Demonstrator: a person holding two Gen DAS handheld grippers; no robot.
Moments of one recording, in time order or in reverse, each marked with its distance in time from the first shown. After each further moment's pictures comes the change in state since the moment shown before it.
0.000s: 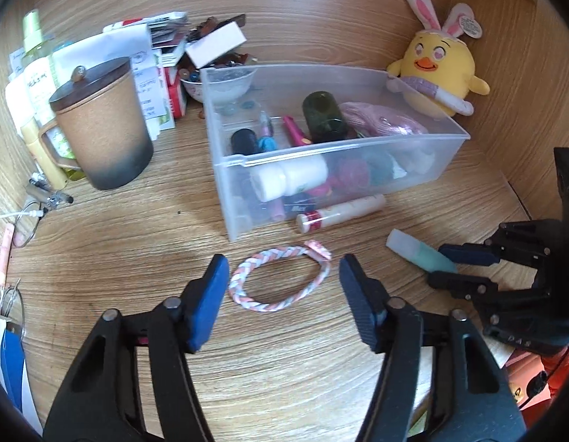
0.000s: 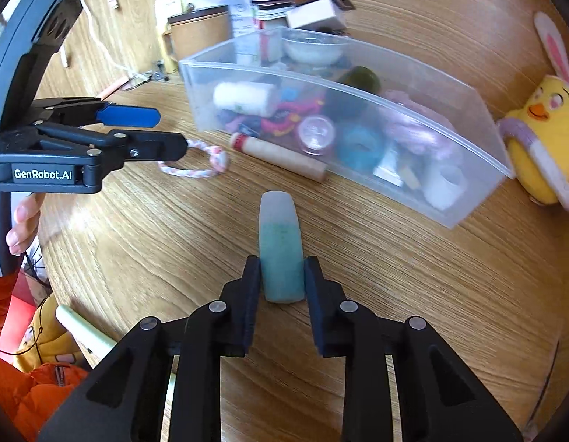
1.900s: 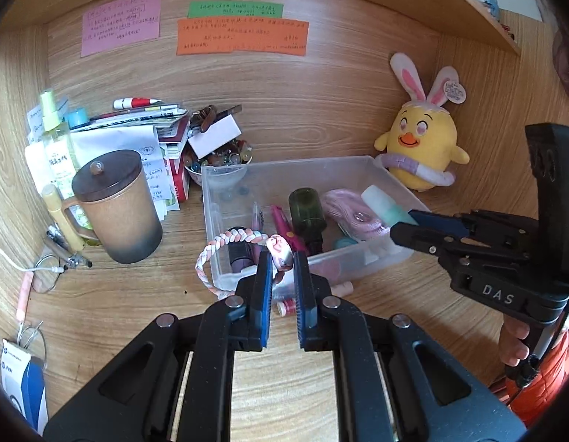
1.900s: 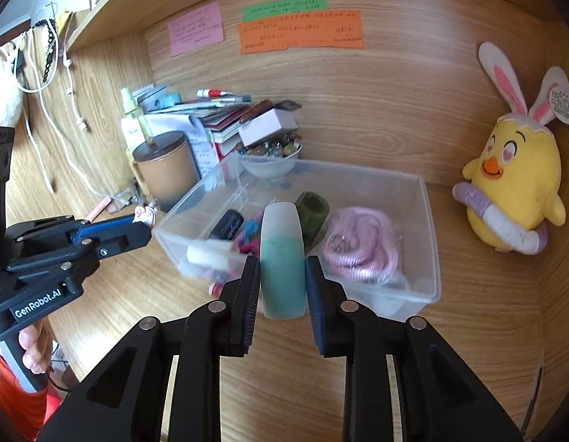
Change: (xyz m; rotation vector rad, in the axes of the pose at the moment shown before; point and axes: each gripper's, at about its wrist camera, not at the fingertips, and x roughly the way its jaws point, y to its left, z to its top) left arm -0.043 -0.012 0.046 -0.022 -0.219 0.006; right arm -0.043 -0.029 0.082 0.171 -0.282 -0.035
